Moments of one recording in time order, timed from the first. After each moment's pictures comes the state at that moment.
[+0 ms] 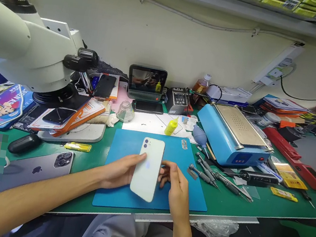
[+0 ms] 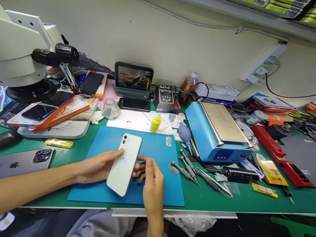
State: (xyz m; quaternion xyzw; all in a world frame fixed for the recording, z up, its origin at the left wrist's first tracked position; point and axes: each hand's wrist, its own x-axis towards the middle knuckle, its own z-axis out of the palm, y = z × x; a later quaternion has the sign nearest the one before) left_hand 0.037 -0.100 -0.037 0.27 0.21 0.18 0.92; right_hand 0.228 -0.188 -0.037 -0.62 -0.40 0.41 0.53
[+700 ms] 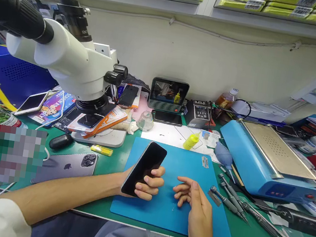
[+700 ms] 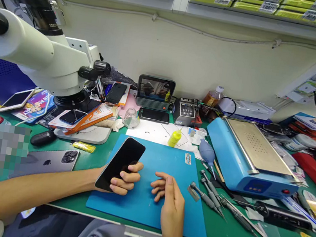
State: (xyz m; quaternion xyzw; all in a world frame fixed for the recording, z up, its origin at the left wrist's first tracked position) left_hand 0.020 -0.080 -0.067 0.14 0.11 0.13 0.98; right_hand 0.233 -0.181 -0.041 -0.63 -0.38 0.41 0.54
